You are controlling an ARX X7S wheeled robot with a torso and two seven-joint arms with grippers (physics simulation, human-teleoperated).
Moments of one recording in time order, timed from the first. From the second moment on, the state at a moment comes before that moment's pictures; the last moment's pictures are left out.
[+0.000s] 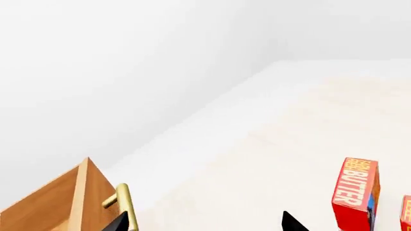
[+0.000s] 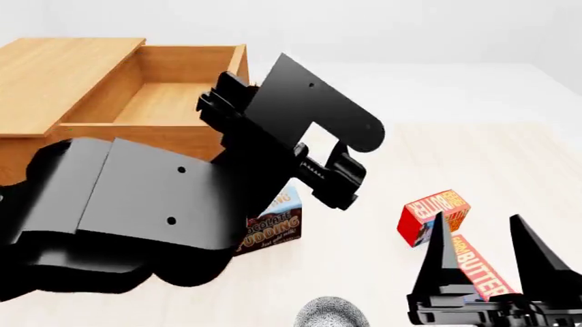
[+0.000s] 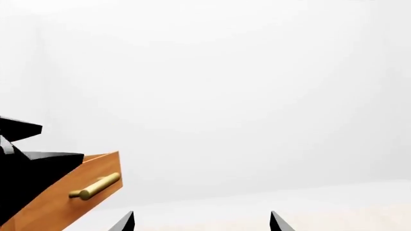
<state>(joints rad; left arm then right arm) -1.56 -0.48 1.19 0.43 -1.57 -0.76 -0.99 -0.33 0.49 0.01 -0.88 0.51 0.07 0.37</state>
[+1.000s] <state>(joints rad) -1.22 -0.49 1.42 0.49 -1.58 -0.80 -0.87 -0.35 0.51 0.01 -0.91 0.52 0.06 0.40</state>
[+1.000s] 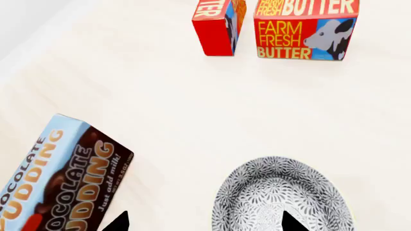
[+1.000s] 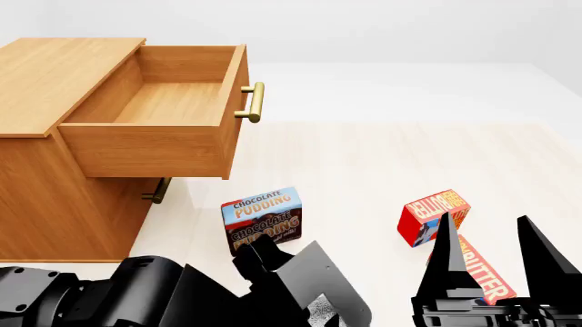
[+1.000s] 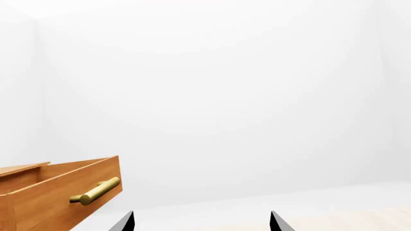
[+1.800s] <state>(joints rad) -1.21 -0.45 1.42 0.19 -1.62 -0.80 -0.62 -0.37 0.51 0.00 -0.91 0.51 0.04 0.40</state>
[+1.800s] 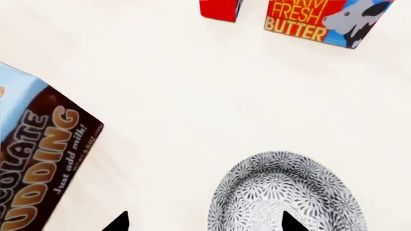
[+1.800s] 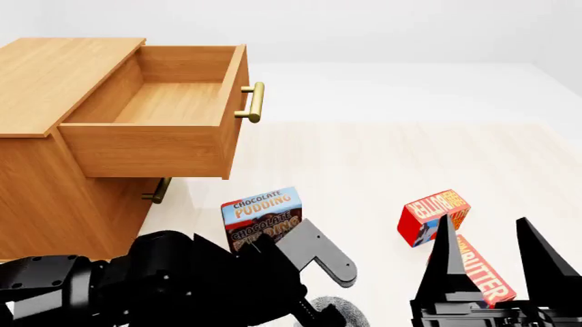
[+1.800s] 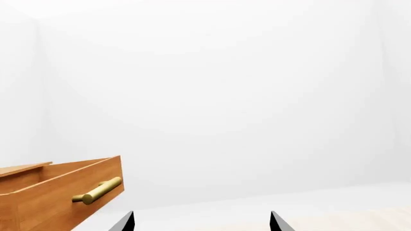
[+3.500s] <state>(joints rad) -1.18 -0.24 1.57 -0.23 -1.49 -0.87 -0.37 -0.37 0.53 -0.01 -0.89 0.52 0.00 0.41</state>
